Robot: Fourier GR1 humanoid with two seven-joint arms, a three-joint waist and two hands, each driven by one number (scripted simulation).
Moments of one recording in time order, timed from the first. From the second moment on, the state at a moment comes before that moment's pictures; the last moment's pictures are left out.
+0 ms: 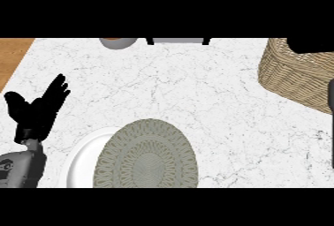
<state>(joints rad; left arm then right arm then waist) -0.21 0.27 0.16 -1.38 0.06 -0.06 0.20 -0.75 -0.36 -0.24 -1.43 0.86 -0.06 0.57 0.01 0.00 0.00</state>
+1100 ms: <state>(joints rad) -0.19 0.24 0.15 -1.42 0.04 -0.06 0.23 -0.79 -0.49 -0.44 -0.86 0.67 -0.36 0.14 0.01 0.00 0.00</state>
